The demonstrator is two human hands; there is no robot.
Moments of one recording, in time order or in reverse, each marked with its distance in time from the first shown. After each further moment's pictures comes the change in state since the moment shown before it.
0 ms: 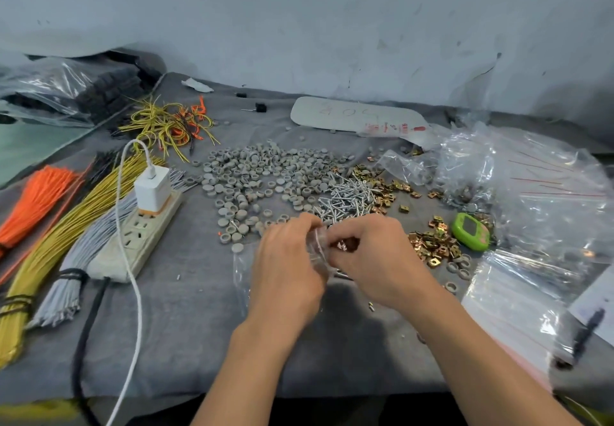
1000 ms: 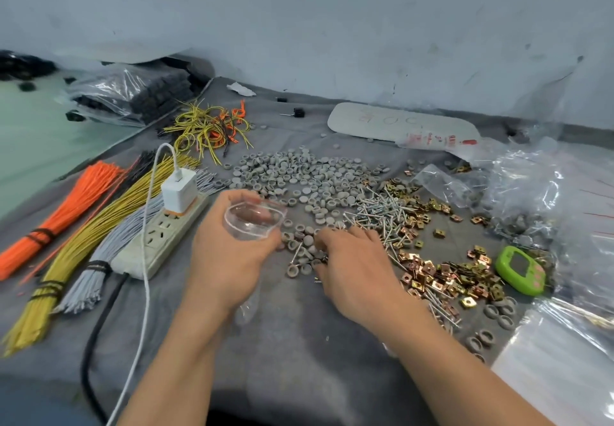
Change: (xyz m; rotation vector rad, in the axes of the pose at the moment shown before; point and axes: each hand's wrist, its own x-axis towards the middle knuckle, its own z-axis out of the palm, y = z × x) left_hand 0.023 -0.025 -0.057 -0.438 0.280 -0.310; right_hand 0.046 0.026 0.048 -0.431 -0.123 -0.146
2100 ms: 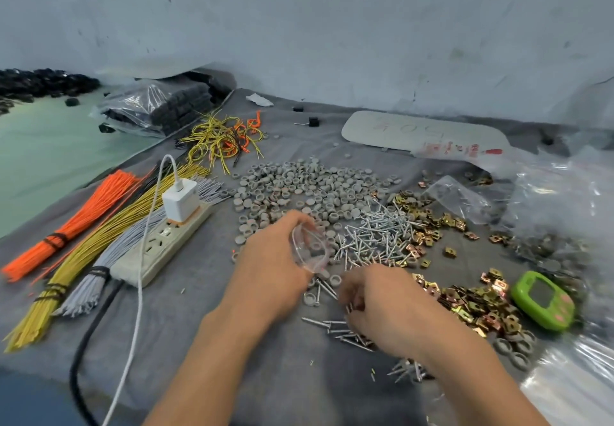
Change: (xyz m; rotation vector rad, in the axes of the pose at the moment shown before) left_hand 0.003 0.008 0.056 0.531 -0.219 0.131; right_hand -0.015 0.043 -0.037 0.175 -0.456 0.155
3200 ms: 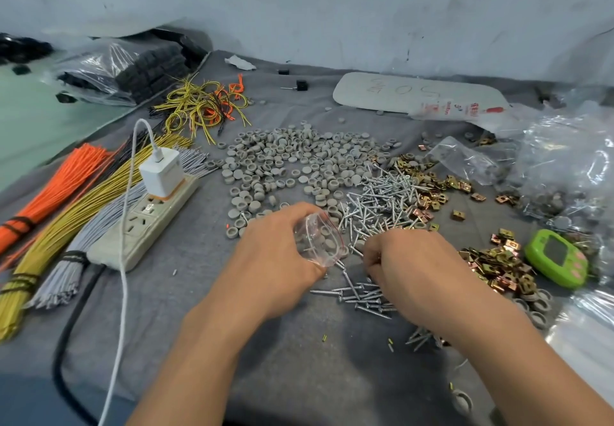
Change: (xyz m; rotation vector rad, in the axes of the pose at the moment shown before) left_hand -0.011 -0.015 -0.002 0.029 -0.221 0.016; right_hand -0.001 0.001 0.003 -0.249 0.188 0.051
